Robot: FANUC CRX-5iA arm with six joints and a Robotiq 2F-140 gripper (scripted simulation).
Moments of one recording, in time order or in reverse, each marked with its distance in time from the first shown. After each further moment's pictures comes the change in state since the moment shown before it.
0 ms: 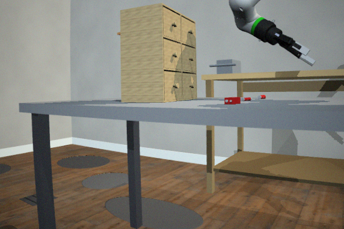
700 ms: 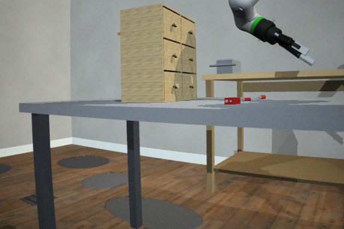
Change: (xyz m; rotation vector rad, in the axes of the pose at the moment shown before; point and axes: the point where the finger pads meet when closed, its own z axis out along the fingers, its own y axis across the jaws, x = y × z) arm 0.001 -0.002 -0.002 -0.004 0.005 0.001
